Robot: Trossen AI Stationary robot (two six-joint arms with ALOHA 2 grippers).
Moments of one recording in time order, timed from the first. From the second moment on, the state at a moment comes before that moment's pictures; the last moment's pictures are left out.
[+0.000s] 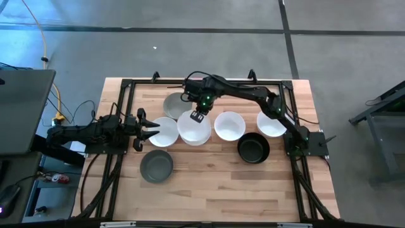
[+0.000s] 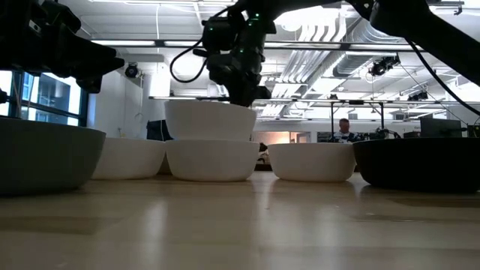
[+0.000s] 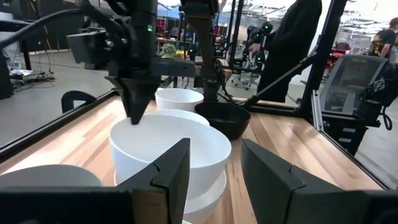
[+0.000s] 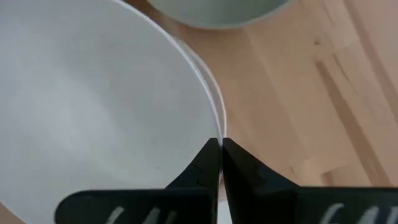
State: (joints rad) left arm 0.16 0.01 0.03 -0.02 -0.01 -0.10; right arm -0.28 2.33 2.31 -1.33 -0.11 0.25
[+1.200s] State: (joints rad) left arm 0.16 0.01 0.03 -0.02 -0.01 -0.10; right arm -0.27 2.39 2.31 -1.31 -0.11 0.24
